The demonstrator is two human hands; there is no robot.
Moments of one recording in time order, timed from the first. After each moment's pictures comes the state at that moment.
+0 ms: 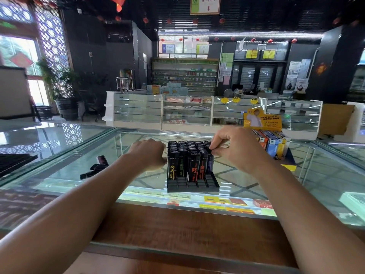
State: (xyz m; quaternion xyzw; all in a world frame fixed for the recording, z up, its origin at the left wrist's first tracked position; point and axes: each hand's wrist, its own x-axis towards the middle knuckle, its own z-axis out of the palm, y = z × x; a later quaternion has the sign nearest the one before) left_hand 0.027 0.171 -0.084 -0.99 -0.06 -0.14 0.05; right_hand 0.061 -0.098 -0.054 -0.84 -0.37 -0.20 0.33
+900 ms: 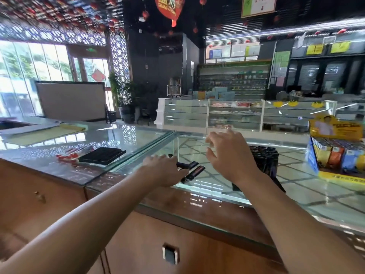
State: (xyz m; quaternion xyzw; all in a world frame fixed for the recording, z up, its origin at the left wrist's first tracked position) left_hand -0.112 0.243 -0.080 -0.98 -0.21 -0.02 0.06; right_hand -0.022 0.056 -0.060 -0.83 -0.42 -0.33 0.16
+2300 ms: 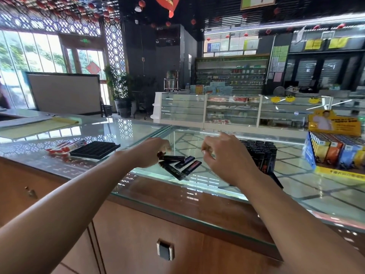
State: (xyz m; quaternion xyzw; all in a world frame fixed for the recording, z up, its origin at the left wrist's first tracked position) left_hand -0.092 0.311 -0.077 -0.99 -0.06 -0.11 -0.10; right_hand -0.022 0.048 -0.076 -0.83 -0.45 -0.28 0.20
